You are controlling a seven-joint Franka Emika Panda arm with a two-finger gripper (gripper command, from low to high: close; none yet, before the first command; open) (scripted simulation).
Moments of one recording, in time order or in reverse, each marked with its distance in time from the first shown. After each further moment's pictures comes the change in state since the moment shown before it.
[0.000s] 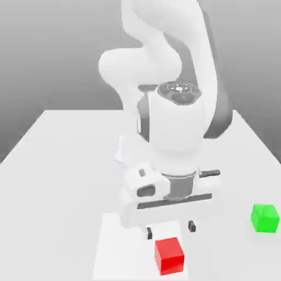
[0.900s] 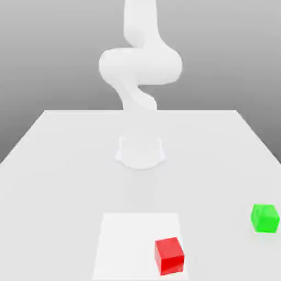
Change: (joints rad) arm -0.079 -0.985 -0.034 0.180 0.027 -0.441 0.076
